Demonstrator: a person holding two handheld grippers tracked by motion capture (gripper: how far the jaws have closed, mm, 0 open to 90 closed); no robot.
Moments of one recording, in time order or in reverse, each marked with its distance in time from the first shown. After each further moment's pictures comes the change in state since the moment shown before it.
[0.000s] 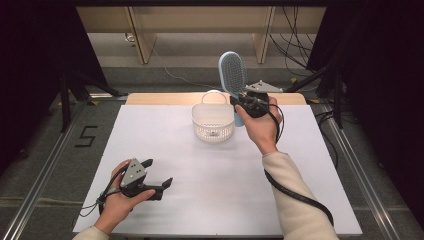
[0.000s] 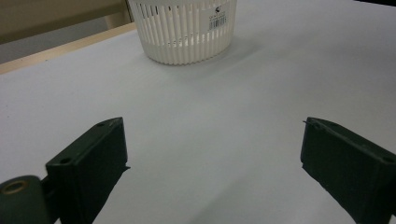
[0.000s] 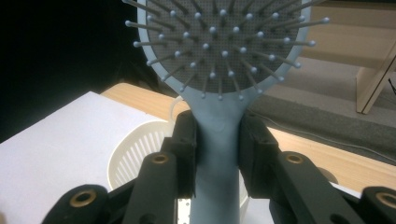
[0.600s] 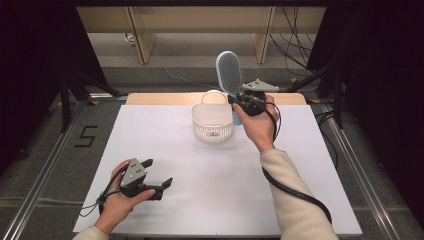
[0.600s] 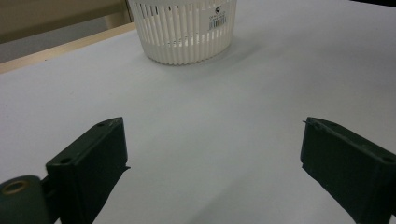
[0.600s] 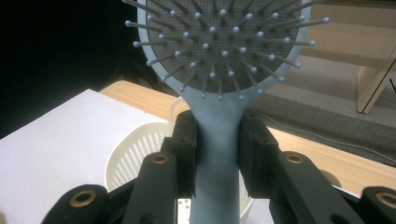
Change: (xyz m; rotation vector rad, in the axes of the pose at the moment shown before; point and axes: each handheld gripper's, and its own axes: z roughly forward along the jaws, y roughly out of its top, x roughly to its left) left arm 0.000 0.000 0.000 -0.001 -0.002 -0.004; right arm 0.001 0.002 0.009 0.014 -0.001 -0.008
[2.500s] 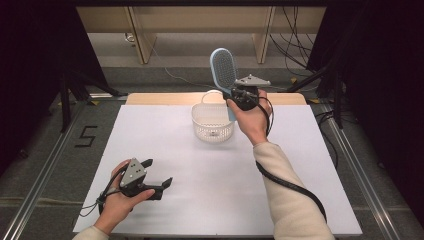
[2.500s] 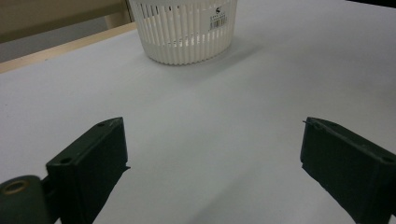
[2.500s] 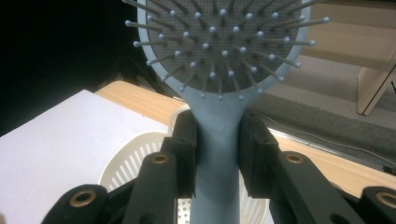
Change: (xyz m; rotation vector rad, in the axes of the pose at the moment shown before) left arm 0.001 0.000 0.000 -0.002 -0.001 -0.003; right arm 0.004 0.009 0.022 0.014 -0.003 -0.015
